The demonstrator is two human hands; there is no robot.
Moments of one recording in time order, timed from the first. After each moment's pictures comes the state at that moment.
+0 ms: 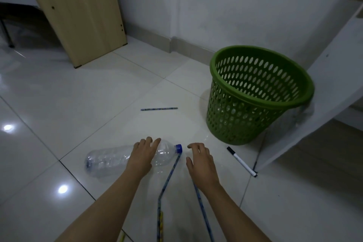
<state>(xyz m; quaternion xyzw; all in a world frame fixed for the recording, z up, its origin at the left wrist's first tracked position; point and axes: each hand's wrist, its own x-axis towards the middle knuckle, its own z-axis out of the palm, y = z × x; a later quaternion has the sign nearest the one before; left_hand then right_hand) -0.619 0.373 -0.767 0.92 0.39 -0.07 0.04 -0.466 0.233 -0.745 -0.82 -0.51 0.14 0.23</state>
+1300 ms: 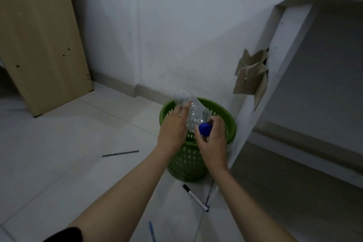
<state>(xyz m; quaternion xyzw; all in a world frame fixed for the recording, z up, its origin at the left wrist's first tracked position) -0.395 0.309 -0.517 0.91 0.26 0.31 0.11 -0.334 0.194 -0.519 -0.77 -0.42 -0.11 0.47</state>
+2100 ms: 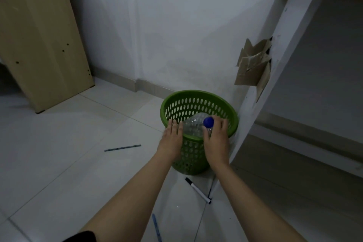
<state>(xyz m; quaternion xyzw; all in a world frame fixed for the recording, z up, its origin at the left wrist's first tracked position) -0.402 0.309 -0.578 0.94 0.31 -0.02 0.10 -0.317 0.199 -0.549 -0.84 -0.35 -0.11 0.40</state>
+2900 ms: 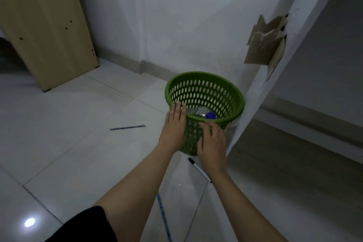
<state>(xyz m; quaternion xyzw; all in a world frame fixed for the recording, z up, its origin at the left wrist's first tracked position) -0.418 0.292 -0.604 0.94 0.31 0.10 0.14 -0.355 0.169 -0.612 -0.85 -0.43 -0.10 0.28</state>
